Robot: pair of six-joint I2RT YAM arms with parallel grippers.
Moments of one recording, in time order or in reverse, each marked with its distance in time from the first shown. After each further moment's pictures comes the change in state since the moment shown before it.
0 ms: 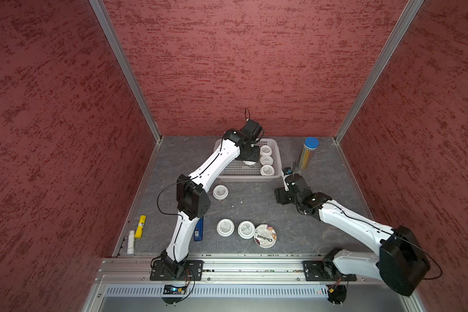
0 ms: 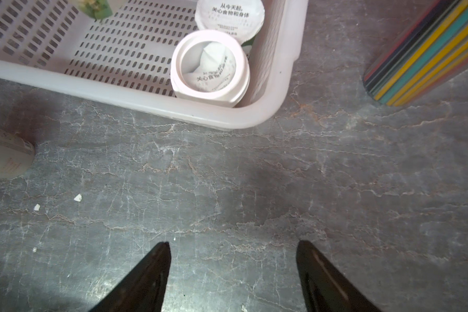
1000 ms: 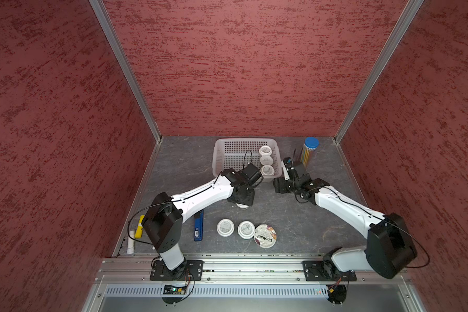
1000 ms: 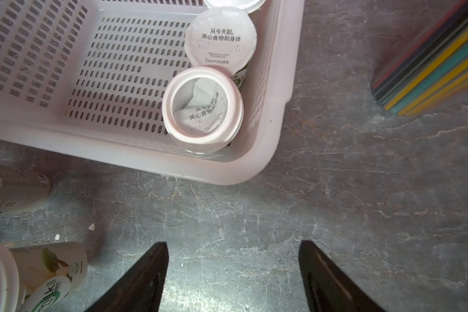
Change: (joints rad) left arm -0.209 -0.541 -1.008 0.254 0.011 -0.174; right arm -0.112 0.129 0.193 -0.098 -0.116 0.011
